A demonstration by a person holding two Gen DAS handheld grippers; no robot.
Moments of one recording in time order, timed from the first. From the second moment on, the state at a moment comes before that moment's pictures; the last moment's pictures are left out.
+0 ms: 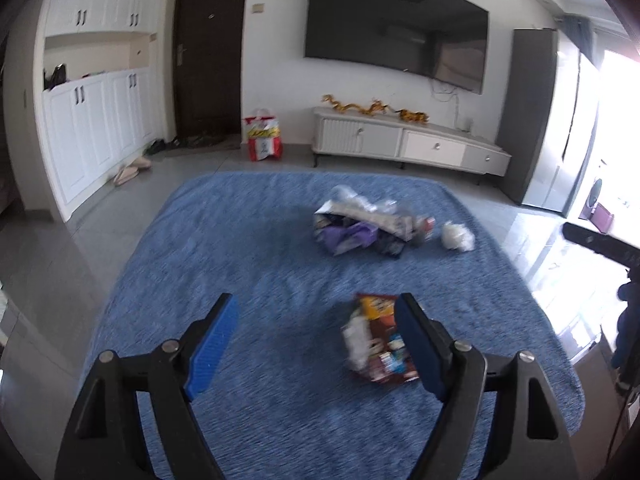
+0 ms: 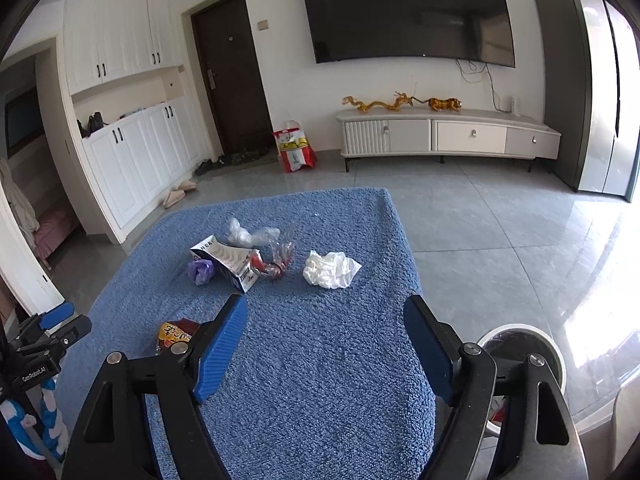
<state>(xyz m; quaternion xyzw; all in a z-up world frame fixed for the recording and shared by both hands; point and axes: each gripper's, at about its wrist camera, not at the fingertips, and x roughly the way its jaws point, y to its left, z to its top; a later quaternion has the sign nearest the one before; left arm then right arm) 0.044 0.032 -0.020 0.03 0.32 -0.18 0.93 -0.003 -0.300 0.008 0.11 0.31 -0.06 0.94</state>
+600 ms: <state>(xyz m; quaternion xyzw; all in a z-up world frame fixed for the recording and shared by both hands) 0.030 -0.001 -0.058 0.07 0.37 -0.24 0.89 -0.009 -0.319 -0.019 0.13 0.33 -0.06 0.93</state>
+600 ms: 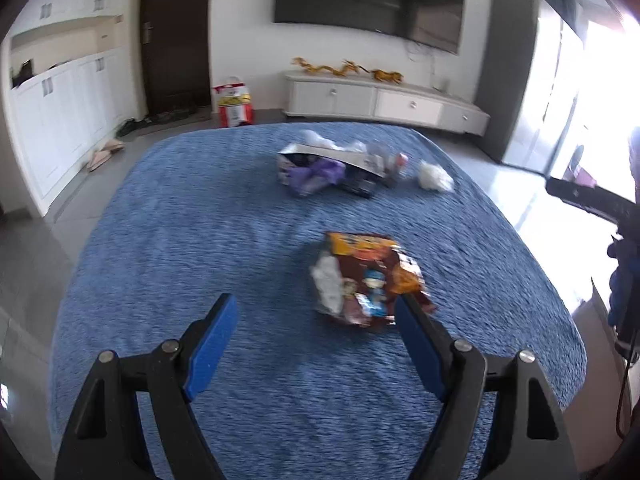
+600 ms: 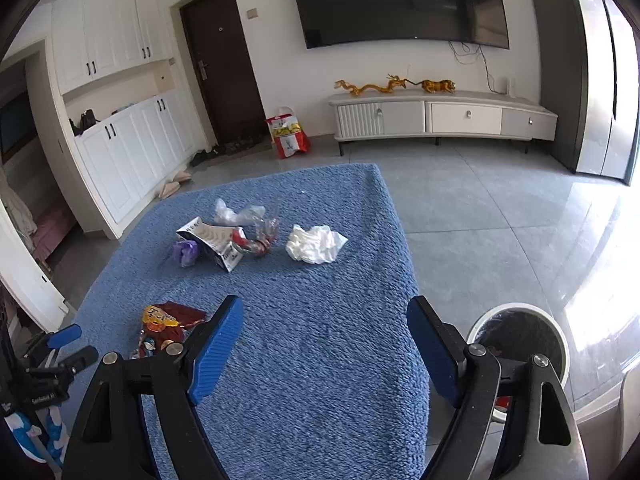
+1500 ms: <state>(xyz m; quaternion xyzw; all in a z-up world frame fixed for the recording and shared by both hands) 0.107 -0.067 -0.112 0.08 0.44 -0.23 0.87 0.041 -0.333 -0.068 0.15 0.37 -0.02 0.92</state>
